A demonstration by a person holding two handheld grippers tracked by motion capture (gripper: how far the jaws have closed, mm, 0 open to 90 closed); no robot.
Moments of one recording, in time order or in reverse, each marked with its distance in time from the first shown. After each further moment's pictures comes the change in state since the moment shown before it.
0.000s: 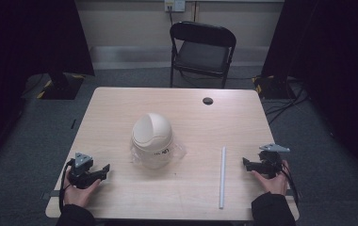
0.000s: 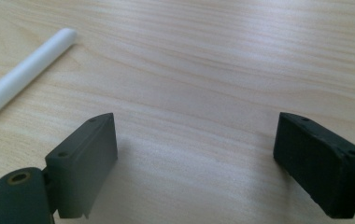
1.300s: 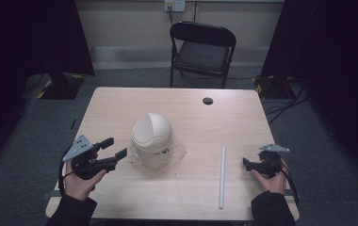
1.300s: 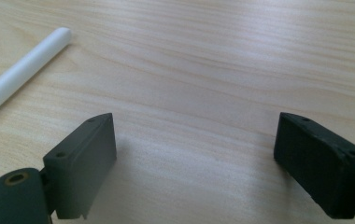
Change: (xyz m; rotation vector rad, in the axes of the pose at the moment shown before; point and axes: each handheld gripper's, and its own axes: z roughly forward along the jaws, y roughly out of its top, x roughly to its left) left arm -0.055 0.082 -0.057 -0.324 -0.416 0.131; right arm 0.001 0.000 0.000 0.002 -0.014 0.010
